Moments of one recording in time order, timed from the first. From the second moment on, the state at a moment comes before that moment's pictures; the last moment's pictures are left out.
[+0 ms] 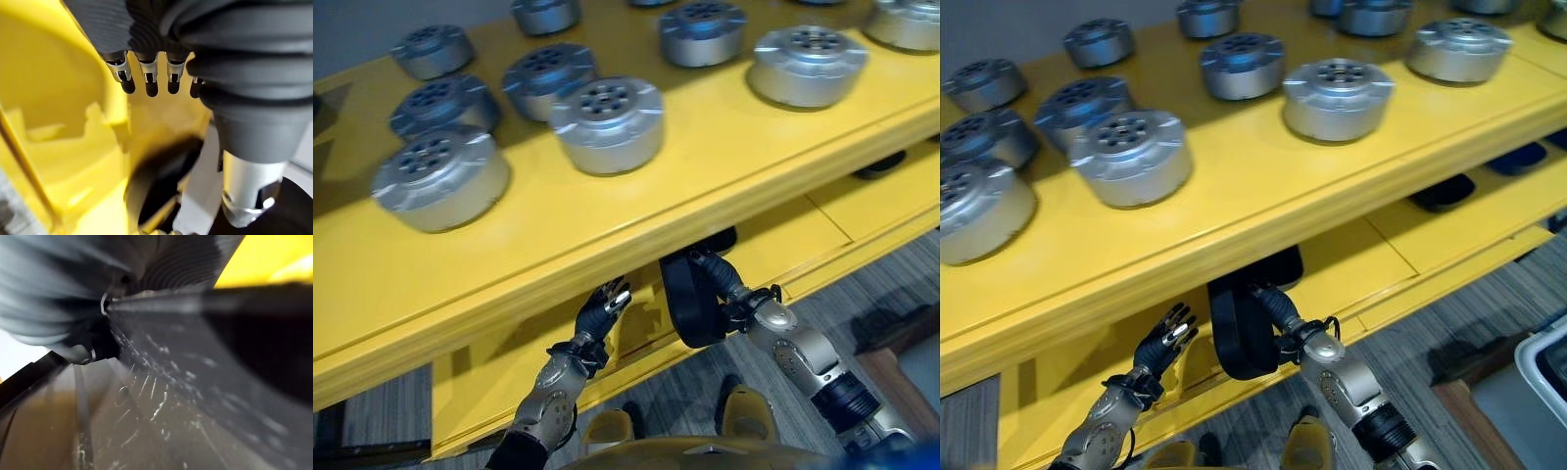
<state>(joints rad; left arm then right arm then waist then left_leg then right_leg) 0.12 0.29 -0.32 0.25 -0.83 -0.08 -0.10 -0.17 -0.39 0.47 0.02 0.62 0.24 0.01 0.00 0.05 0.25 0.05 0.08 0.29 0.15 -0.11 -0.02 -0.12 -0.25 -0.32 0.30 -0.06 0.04</state>
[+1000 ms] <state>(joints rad) -0.05 0.33 -0.35 0.21 -0.85 -0.01 -0.04 -0.46 -0.34 0.40 0.29 0.44 0.27 -0.07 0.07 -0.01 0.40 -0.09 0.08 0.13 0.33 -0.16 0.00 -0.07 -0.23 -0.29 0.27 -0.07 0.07</state>
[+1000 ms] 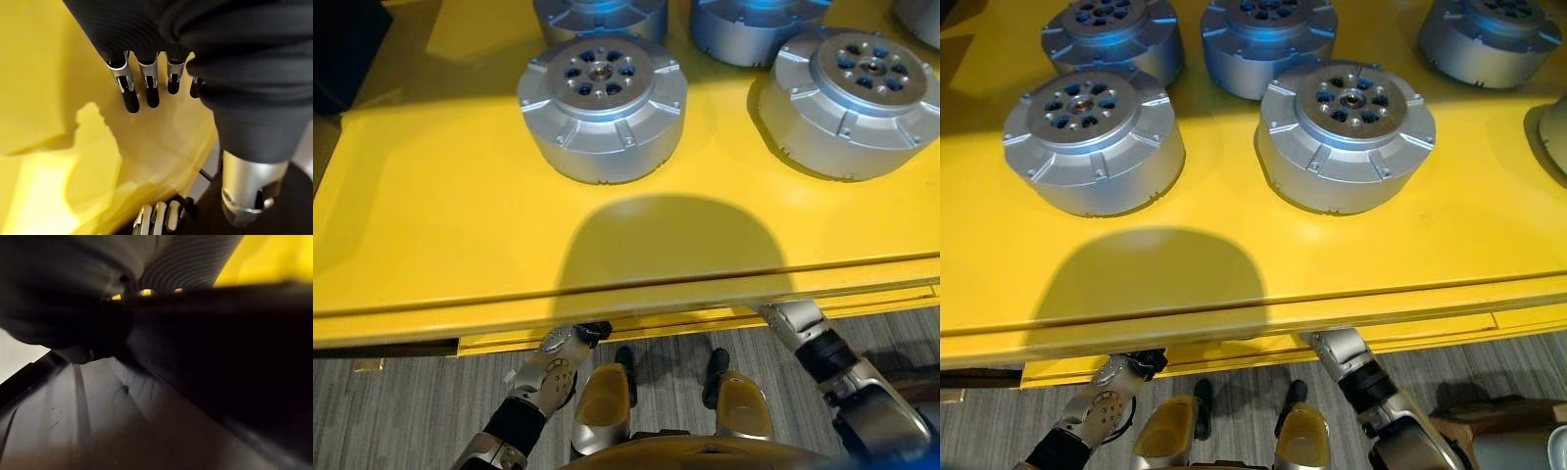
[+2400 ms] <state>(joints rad) -0.03 0.28 -0.31 0.36 -0.97 -0.09 -0.14 -0.56 -0.29 0.41 0.55 0.47 0.28 -0.07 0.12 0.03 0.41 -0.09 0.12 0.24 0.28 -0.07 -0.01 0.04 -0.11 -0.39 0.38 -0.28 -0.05</state>
